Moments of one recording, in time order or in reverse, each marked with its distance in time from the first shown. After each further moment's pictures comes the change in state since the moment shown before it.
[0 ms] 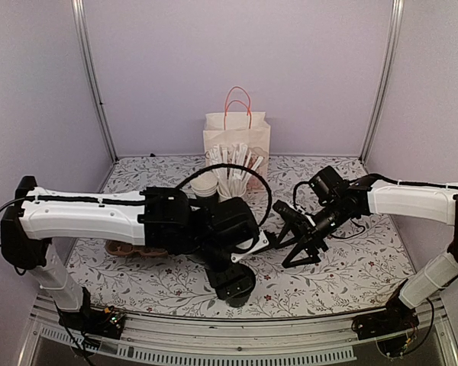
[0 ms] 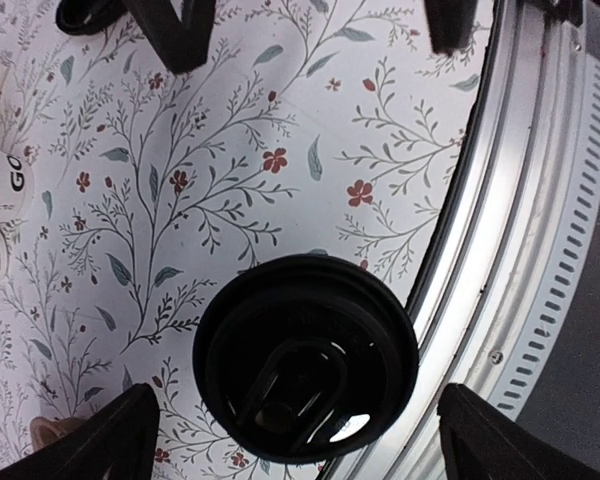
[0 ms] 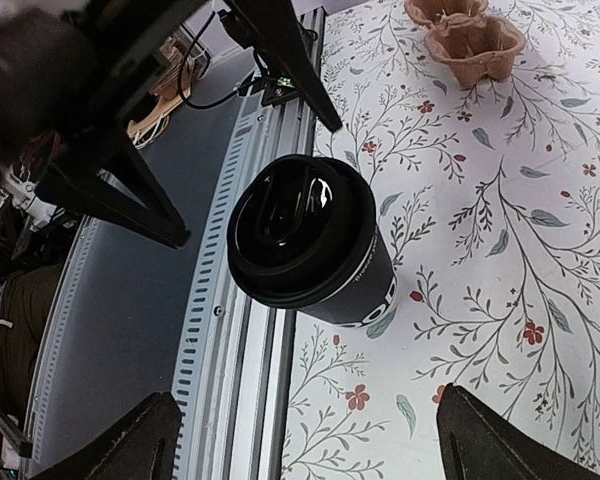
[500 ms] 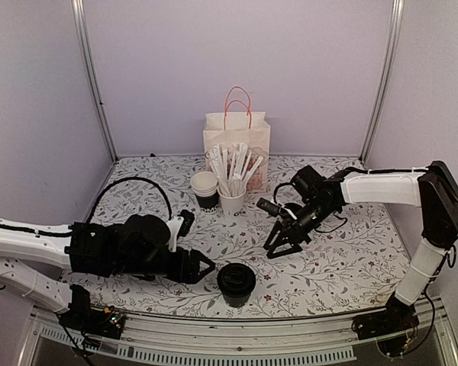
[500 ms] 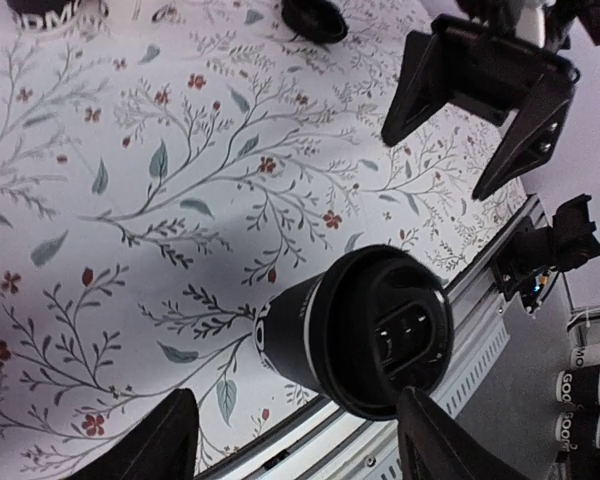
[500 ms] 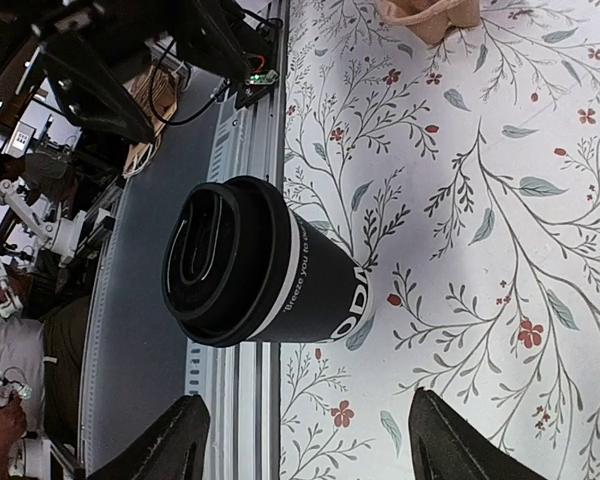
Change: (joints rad) left arm 0.080 -0.594 -0.706 0.584 -0.064 -0.729; right arm 0.000 0.226 0.160 -0.050 -0.008 0.101
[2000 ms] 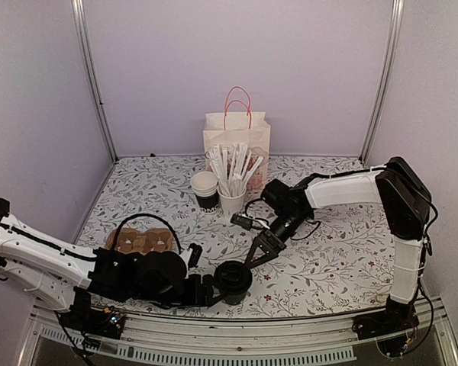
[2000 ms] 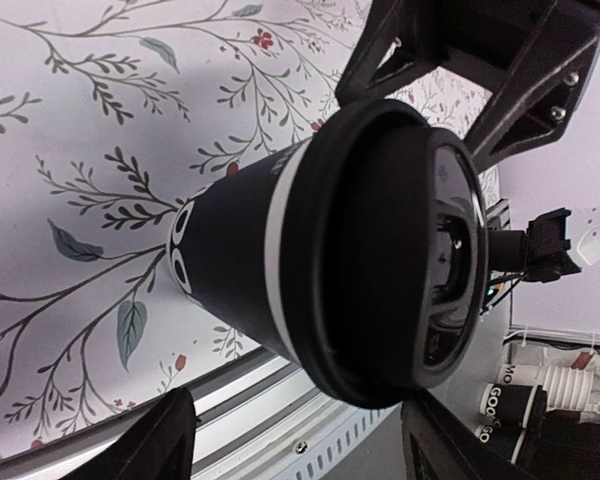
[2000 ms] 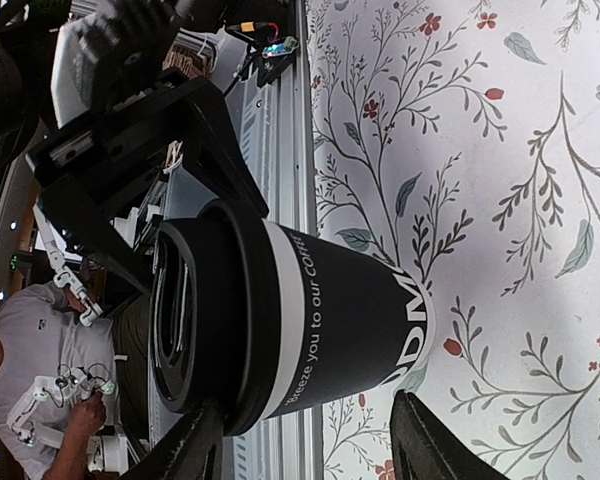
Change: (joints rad) left arm -0.137 0.158 -0.165 0.282 0.048 -0.449; right arm 0.124 0.283 0.205 -0.077 -0.081 0.117
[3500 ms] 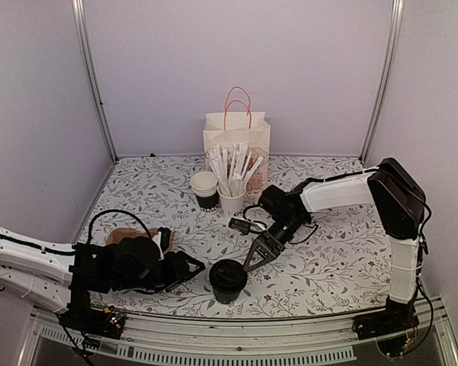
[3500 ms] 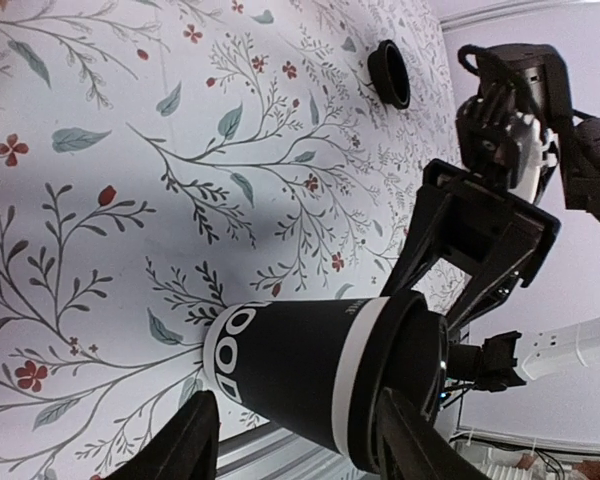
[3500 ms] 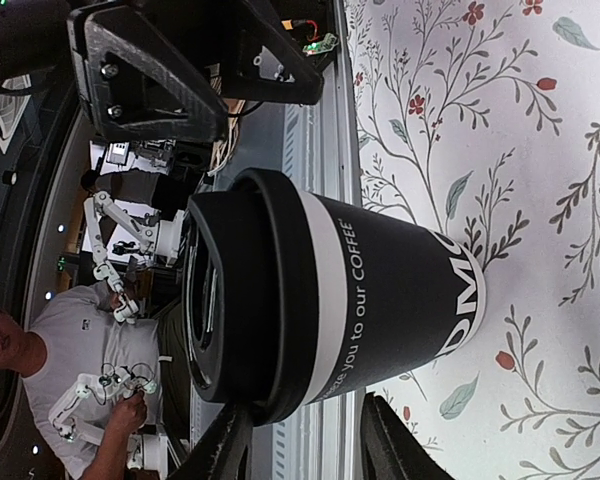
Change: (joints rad) left arm 0.123 -0.213 -0.135 0.008 -0.119 -0.125; right arm 0.015 0.045 -0.002 -0.004 -0.101 0.023
